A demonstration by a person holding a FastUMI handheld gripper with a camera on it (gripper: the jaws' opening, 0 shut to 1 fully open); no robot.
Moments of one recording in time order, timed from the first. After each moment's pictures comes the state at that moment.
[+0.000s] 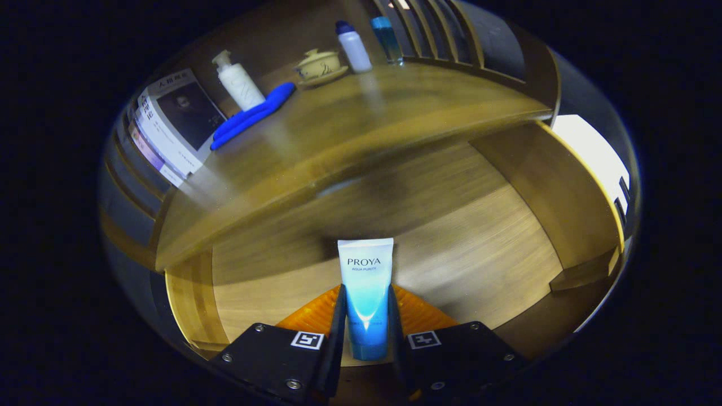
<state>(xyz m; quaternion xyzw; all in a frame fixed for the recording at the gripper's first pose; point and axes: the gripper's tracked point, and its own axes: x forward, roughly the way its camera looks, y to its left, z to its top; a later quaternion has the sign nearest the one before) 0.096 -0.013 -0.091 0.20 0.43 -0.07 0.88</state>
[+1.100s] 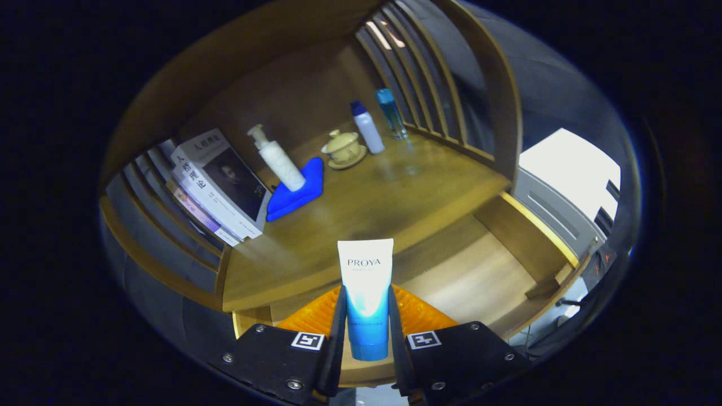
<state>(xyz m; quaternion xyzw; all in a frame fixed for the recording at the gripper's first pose) 0.114 -0.009 0.038 0.21 0.31 -0.06 0.93</state>
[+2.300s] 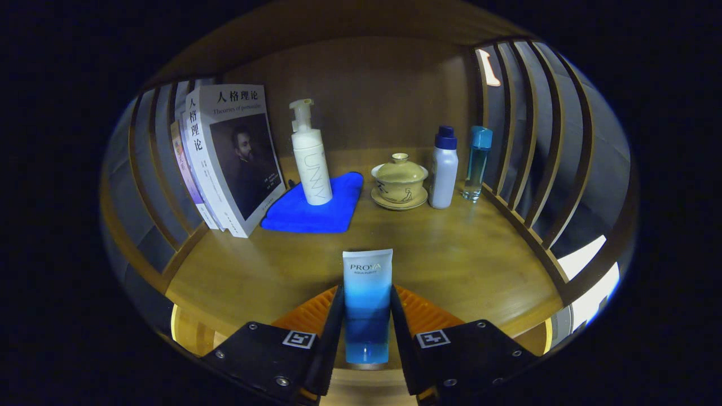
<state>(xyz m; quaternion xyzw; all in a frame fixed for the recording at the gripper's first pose) 0.237 -0.013 0.022 0.03 0.27 0.02 0.96</state>
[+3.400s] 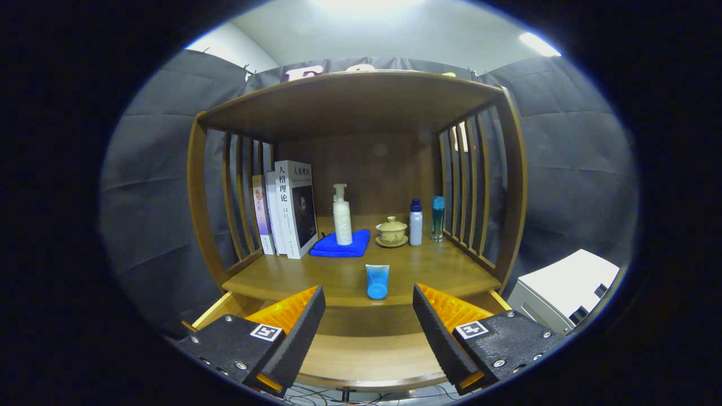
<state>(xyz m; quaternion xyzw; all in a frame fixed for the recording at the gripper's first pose) 0.046 -0.009 0.102 0.04 0.05 0.01 1.00</state>
